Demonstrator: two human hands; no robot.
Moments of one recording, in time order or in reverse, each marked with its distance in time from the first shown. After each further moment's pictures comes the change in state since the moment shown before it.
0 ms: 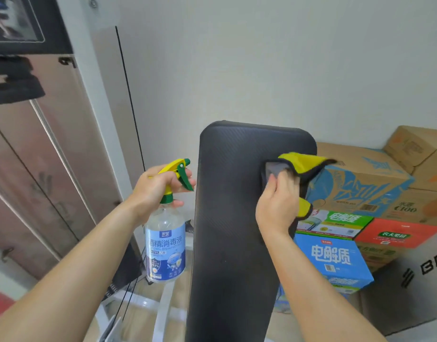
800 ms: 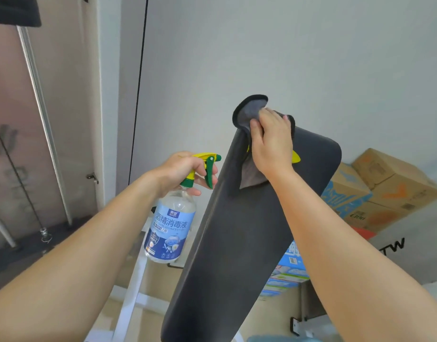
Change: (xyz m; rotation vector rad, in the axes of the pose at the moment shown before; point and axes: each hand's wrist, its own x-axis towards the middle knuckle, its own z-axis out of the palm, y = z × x) left_hand 0.060 -0.030 -0.054 0.005 -0.398 -0.022; right_hand 0.063 -0.115 0.061 -0.187 -0.295 -0.523
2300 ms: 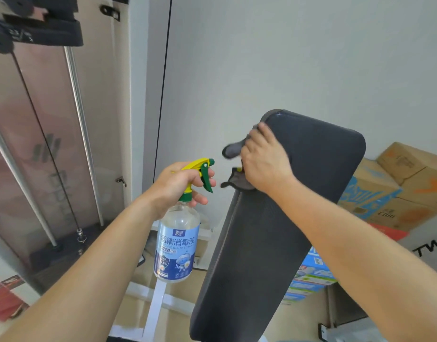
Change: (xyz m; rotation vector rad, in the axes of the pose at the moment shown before) left_hand -0.065 -0.035 -0.027 -0.105 0.108 0.070; right_hand -0.041 -0.030 0.029 -0.783 -0.397 -0.543
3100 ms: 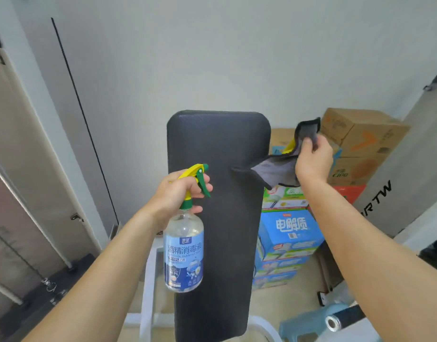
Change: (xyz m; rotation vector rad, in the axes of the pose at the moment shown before) left_hand 0.003 0.027 0.166 0.050 -0.030 -0.072; right_hand -0.203 0.143 0.050 1.105 0.484 1.497
